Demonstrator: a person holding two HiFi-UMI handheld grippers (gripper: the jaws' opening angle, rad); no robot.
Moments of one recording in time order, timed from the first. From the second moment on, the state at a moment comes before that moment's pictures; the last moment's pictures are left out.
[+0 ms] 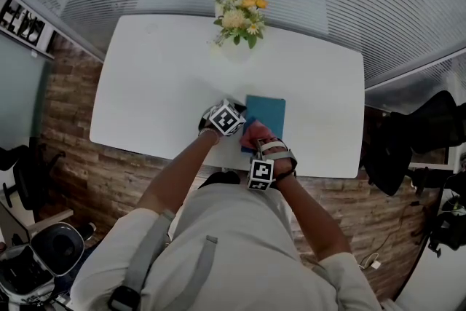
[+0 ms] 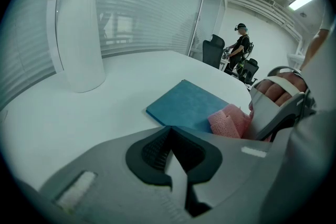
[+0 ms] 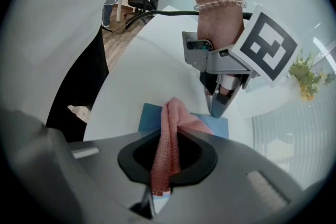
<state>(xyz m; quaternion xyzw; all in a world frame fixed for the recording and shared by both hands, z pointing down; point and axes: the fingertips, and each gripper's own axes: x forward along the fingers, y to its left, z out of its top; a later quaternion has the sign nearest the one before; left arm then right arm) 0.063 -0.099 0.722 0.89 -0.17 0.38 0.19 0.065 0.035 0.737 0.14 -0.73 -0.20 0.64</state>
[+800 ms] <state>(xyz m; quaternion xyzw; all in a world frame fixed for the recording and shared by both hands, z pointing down) 0.064 -0.097 0.724 0.89 -0.16 0.38 0.19 0.062 0.050 0.738 0.14 -0.73 -0.18 0.64</state>
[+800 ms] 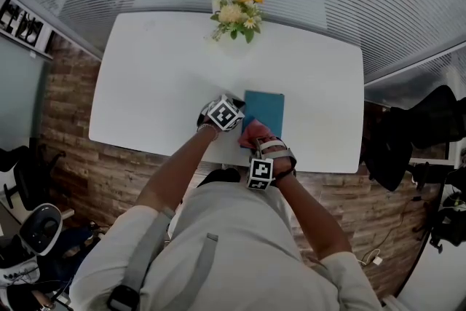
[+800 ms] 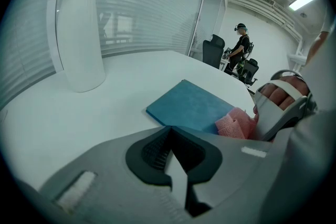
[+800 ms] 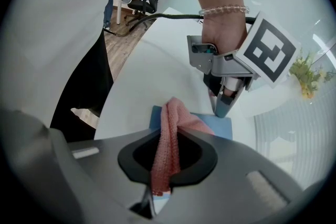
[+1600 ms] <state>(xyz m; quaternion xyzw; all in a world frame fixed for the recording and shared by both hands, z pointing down) 0.064 -0.096 0.723 0.89 -0.17 0.38 0.19 0.060 0.066 0.736 0.14 -0.74 -0.17 0.63</state>
